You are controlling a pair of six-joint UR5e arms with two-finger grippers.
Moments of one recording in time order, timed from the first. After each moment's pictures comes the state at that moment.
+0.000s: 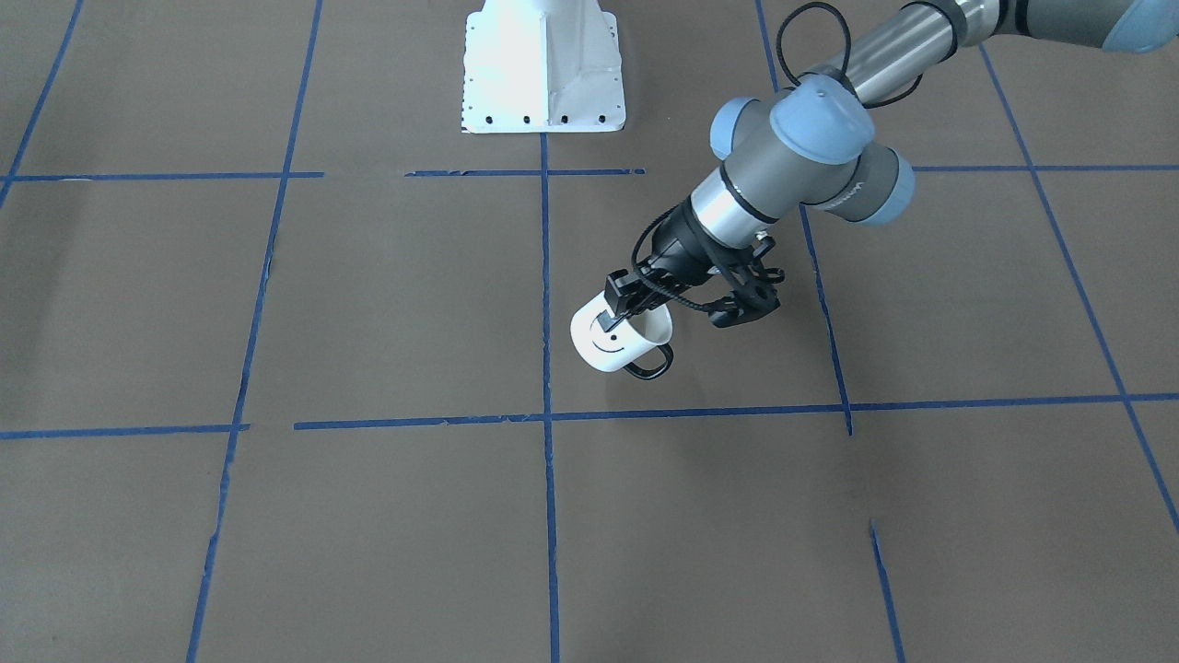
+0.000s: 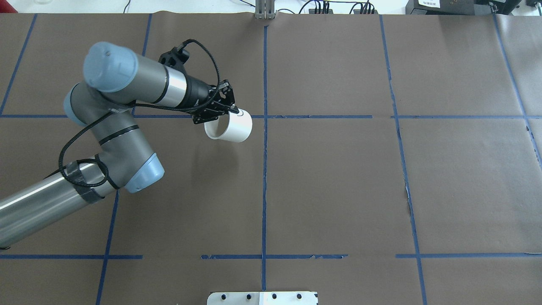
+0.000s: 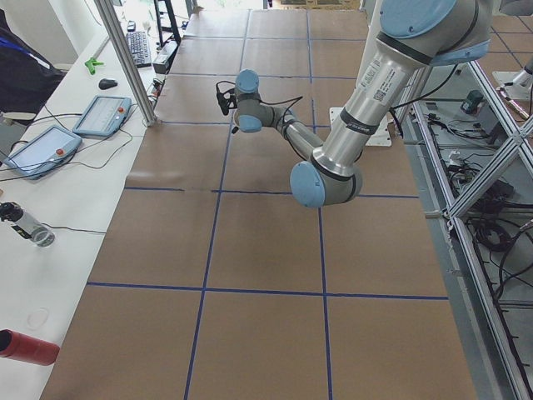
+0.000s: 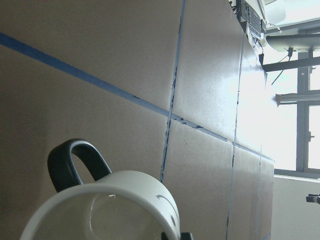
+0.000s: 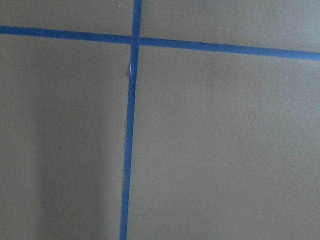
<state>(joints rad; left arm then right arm) -0.71 -2.26 -1.49 -2.26 -2.06 -1.82 1.57 -1.63 1.65 -1.72 2.28 -0.15</state>
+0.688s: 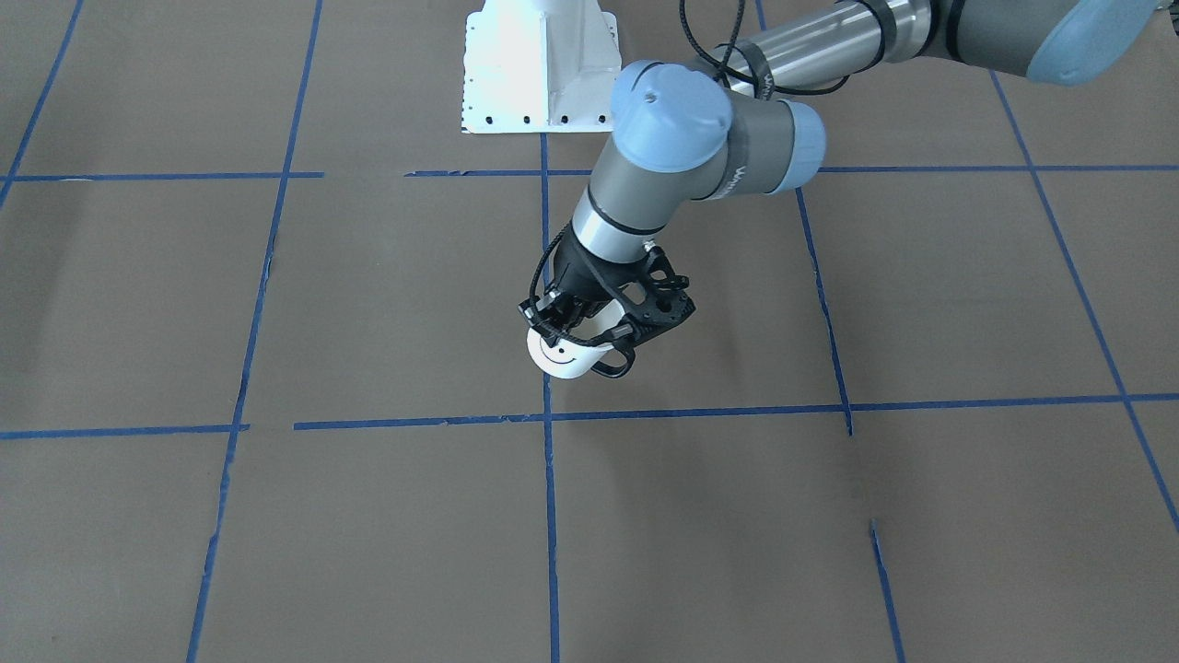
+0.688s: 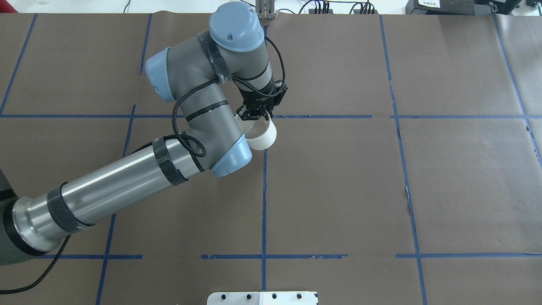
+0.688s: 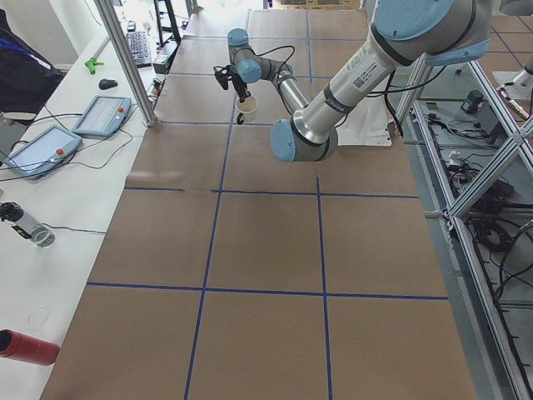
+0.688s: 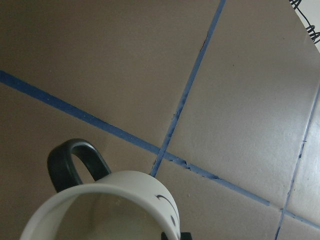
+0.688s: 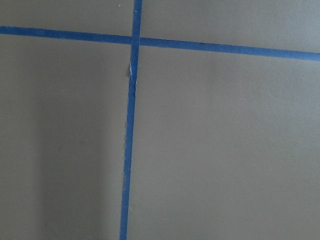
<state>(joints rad) -0.64 -2.58 -1.31 -1.65 -2.04 -1.76 1.57 -1.63 1.65 -1.72 2.28 -0.15</state>
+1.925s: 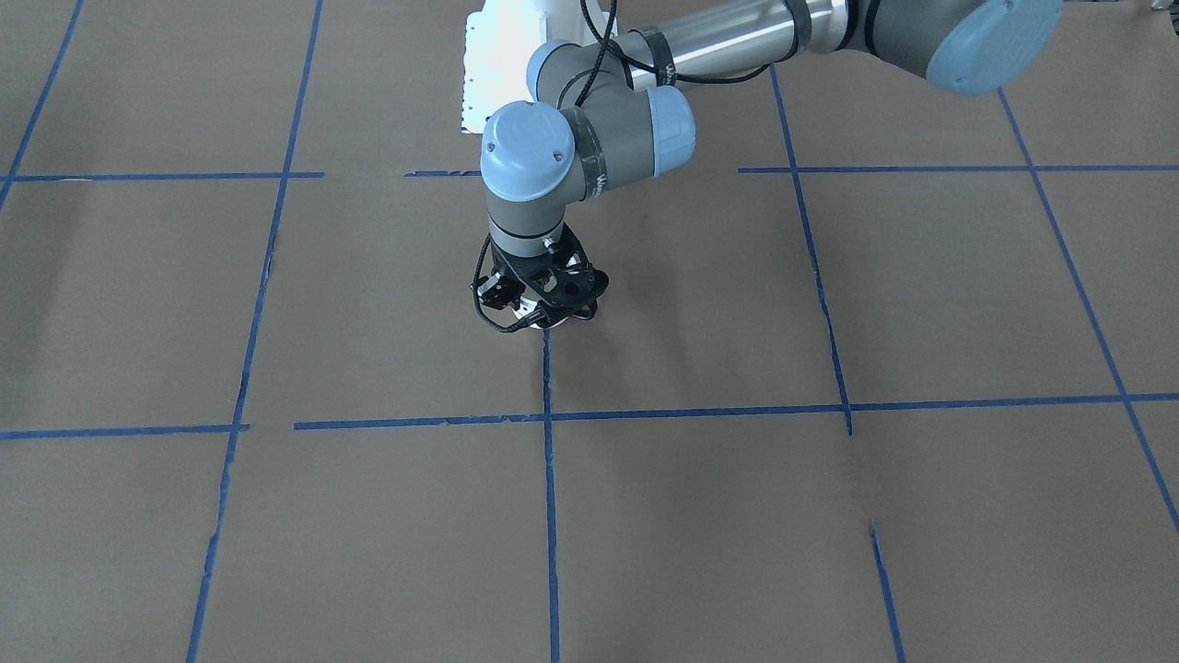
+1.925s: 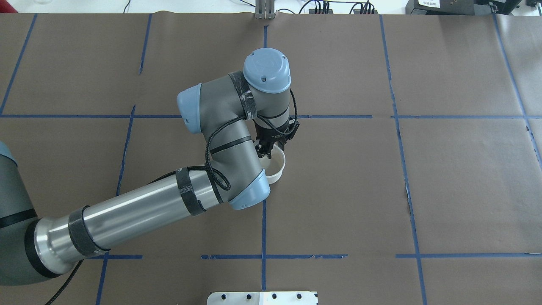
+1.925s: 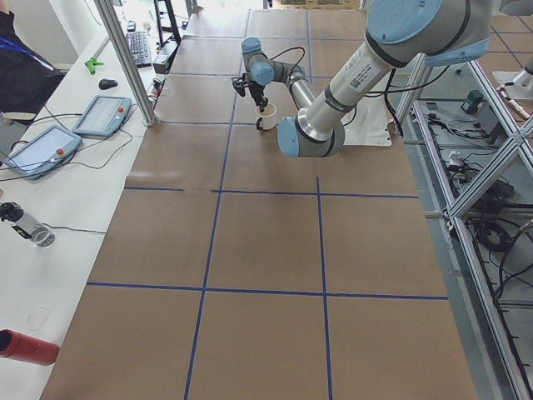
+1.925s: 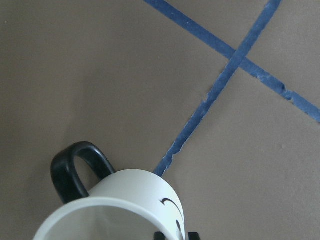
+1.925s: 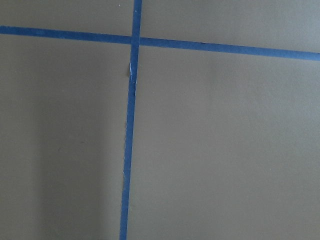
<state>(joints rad) -0.55 -2.58 -1.30 -1.60 -2.04 -1.76 1.57 -1.63 1.65 -1.72 2.28 -0.15</state>
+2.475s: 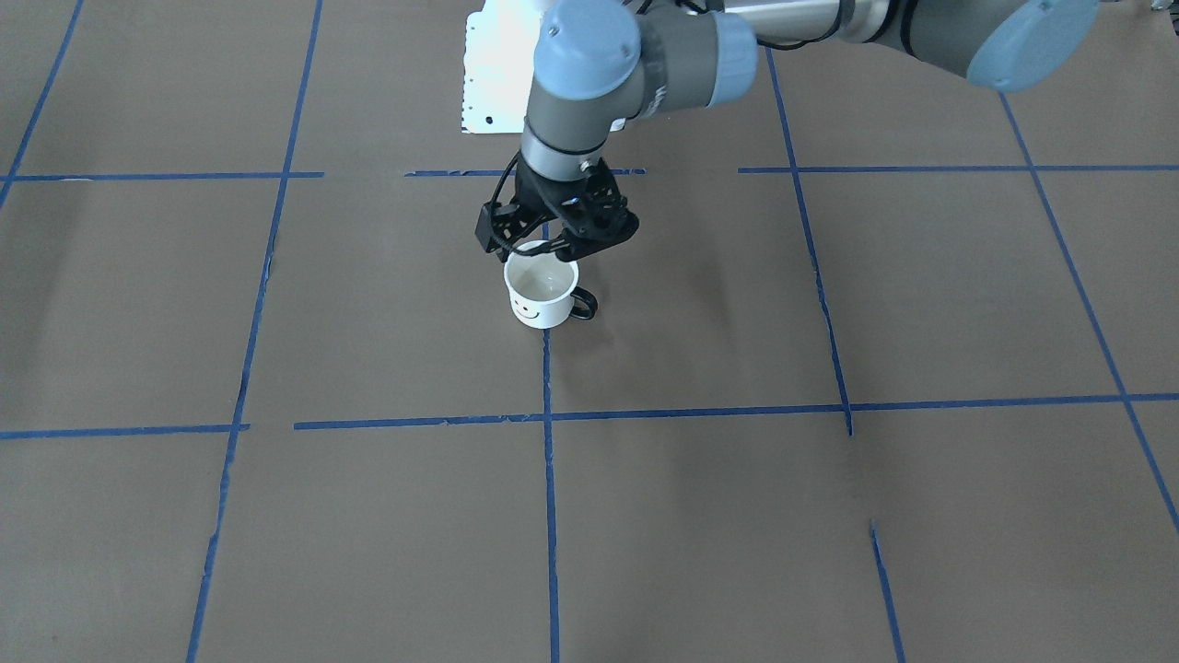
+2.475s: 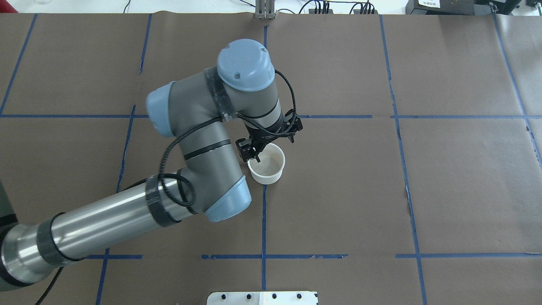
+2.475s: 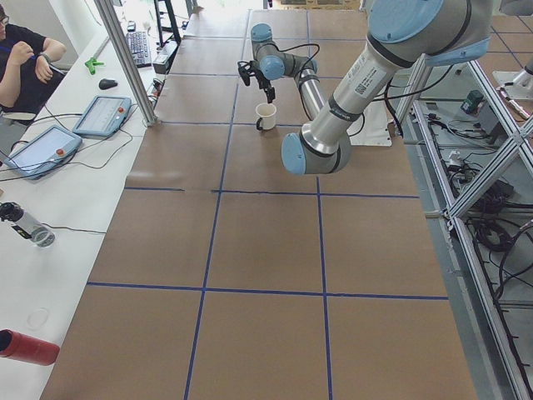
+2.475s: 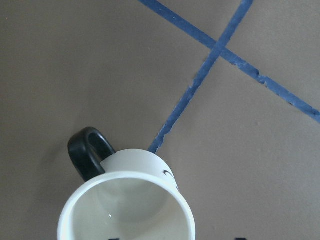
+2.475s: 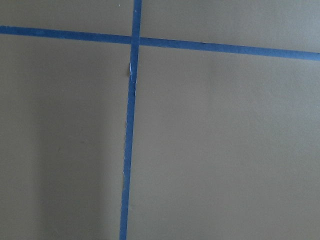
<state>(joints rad) -0.60 -2.37 -1.74 -1.53 -2.05 -1.62 1.57 -1.63 1.65 -1.72 2.28 -0.15</state>
